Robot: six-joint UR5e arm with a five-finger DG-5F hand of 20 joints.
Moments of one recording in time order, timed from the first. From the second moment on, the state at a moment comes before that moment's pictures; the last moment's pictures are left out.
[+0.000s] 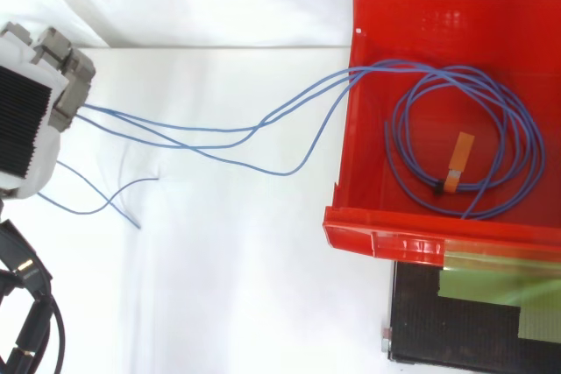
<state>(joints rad) 0.17 -2.11 -1.14 -3.03 -1.23 -0.62</state>
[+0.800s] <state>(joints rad) 0.17 -2.11 -1.14 -3.03 -1.23 -0.62</state>
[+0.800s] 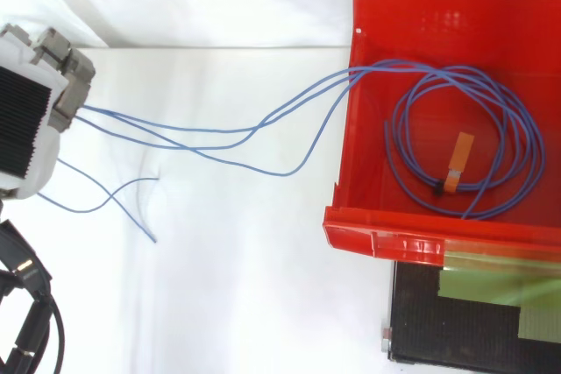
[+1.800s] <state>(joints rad) 0.17 -2.11 -1.14 -3.04 -1.23 -0.62</state>
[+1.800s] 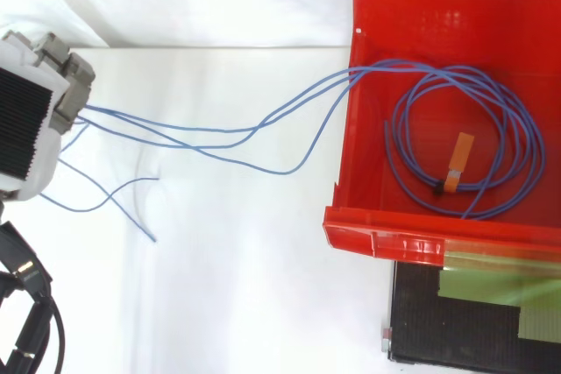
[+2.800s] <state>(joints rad) 0.17 -2.11 -1.14 -3.05 -1.23 -0.61</state>
